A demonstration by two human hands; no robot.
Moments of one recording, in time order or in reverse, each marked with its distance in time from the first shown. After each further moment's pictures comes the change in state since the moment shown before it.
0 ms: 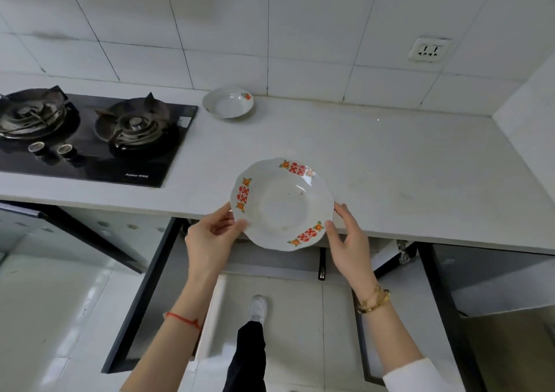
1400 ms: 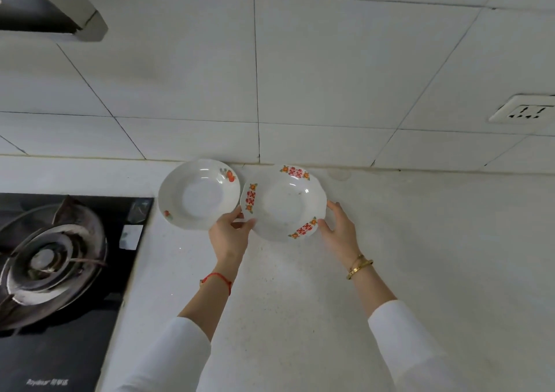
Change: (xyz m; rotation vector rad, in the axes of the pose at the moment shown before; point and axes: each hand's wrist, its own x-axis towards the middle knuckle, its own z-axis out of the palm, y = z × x) left_hand 0.483 -0.026 0.196 0.384 -0.030 -0.159; right_hand 0.490 0.074 0.107 -0.121 -0.066 0.267
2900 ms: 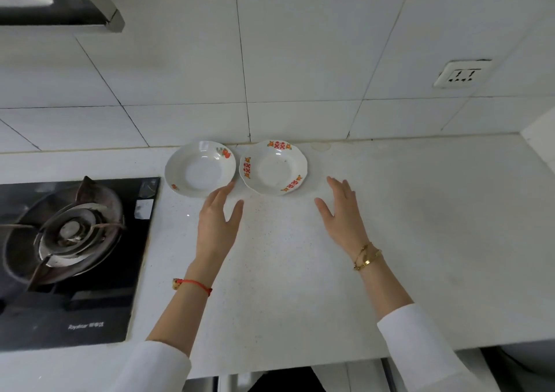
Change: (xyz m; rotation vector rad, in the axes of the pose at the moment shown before) left_hand -0.105 0.002 -0.083 0.228 -0.044 0.497; right_hand -0.132 -0.029 -0.035 -0.267 0.115 -0.164
